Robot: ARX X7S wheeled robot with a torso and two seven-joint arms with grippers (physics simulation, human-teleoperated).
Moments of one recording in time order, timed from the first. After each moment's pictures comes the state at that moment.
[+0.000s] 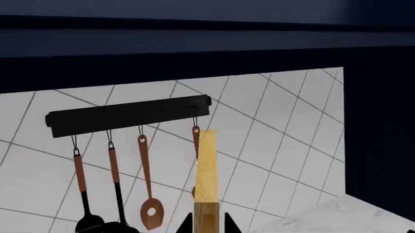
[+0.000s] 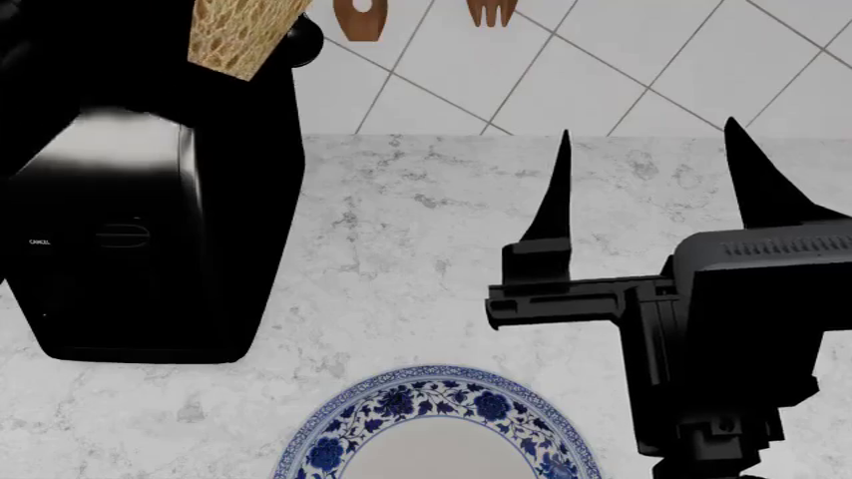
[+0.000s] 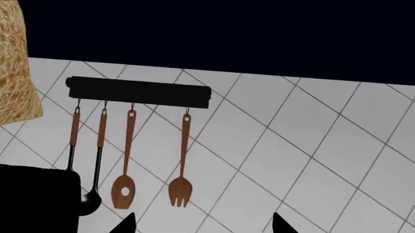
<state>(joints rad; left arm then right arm) -1.34 -0.12 -0.02 0.46 -1.32 -1.54 -0.78 0.47 0.35 -0.07 -0.60 0.35 0.58 0.20</state>
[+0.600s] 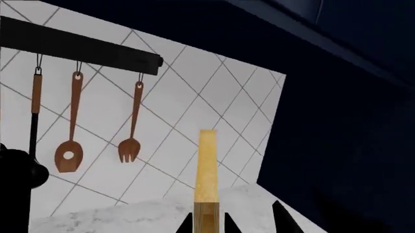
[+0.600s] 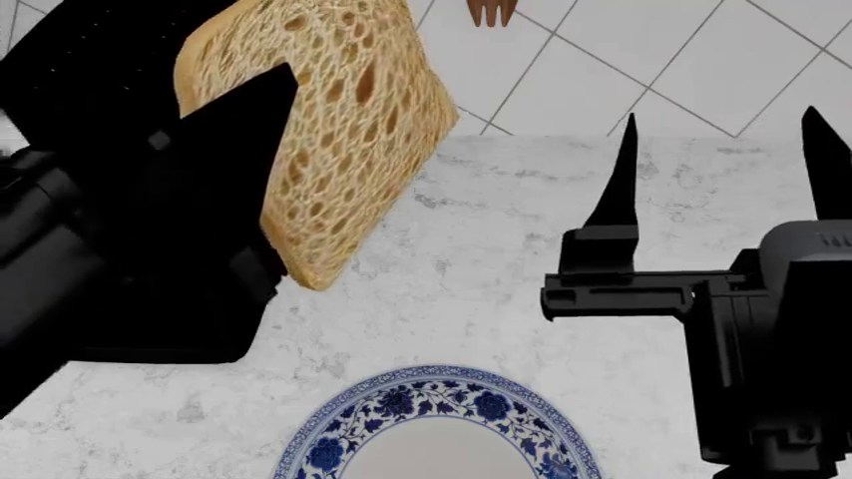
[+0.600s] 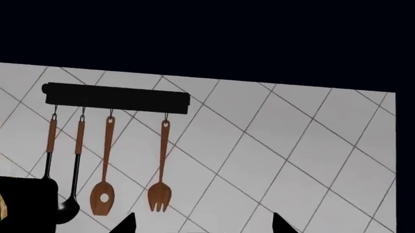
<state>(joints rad) -1.12 -0.06 -0.01 0.55 -1.90 -1.27 -1.27 0.48 0.41 0.04 -0.70 0.44 0.70 0.23</state>
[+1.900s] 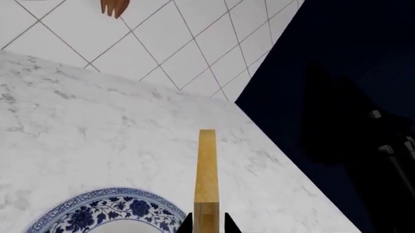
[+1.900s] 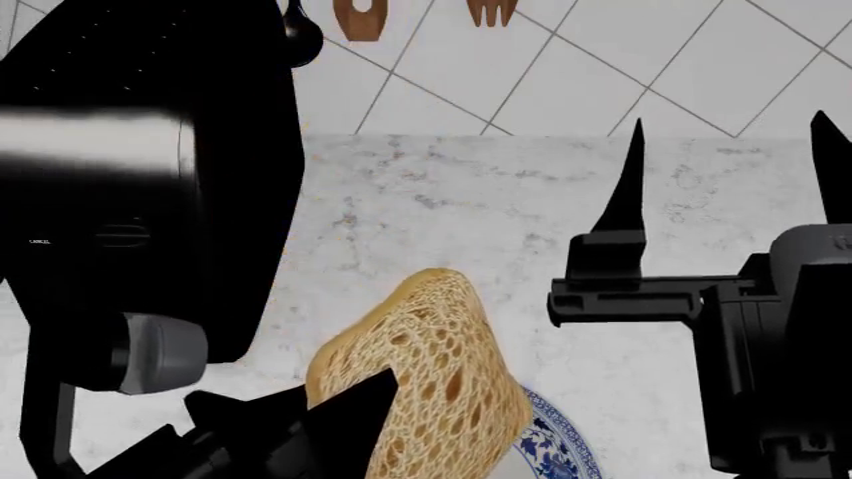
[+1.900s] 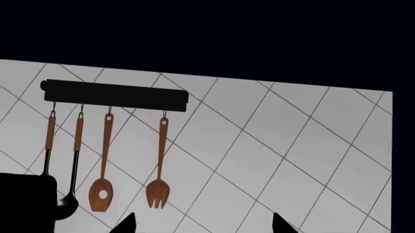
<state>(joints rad) -0.57 -0.07 0.11 0.68 -1.75 -1.09 -1.05 0.48 0.43 0.05 -0.73 0.48 0.74 0.26</state>
